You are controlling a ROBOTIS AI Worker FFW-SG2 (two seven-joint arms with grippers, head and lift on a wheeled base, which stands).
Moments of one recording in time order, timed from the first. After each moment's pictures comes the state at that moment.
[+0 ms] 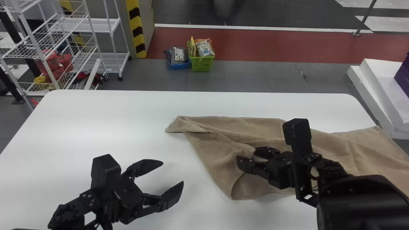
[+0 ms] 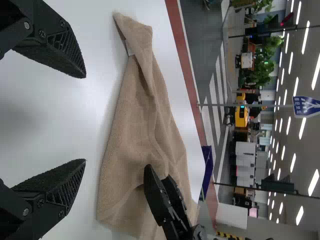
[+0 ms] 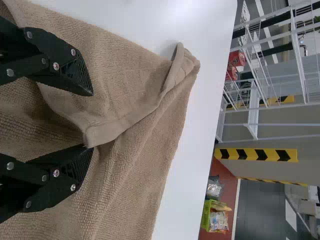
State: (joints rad) left arm 0.31 0.06 0.02 -1.90 -0.17 0.29 -0.81; right arm 0.07 0.00 0.02 -1.88 0.29 0.76 0.71
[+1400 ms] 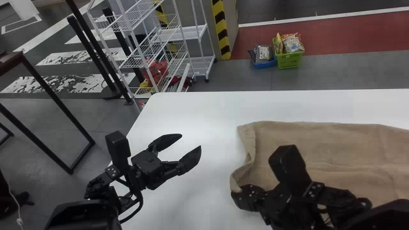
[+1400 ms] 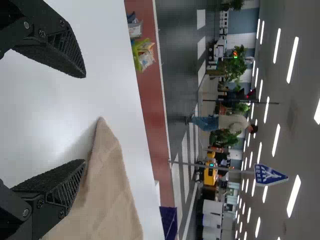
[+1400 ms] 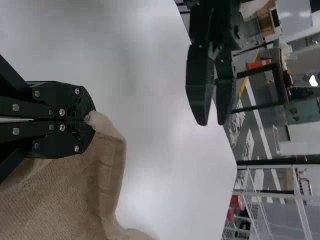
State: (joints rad) left arm 0.26 0.06 0.42 -1.94 0.01 0.34 -0.91; right arm 0.09 0.00 0.52 -1.91 0.28 0.80 0.77
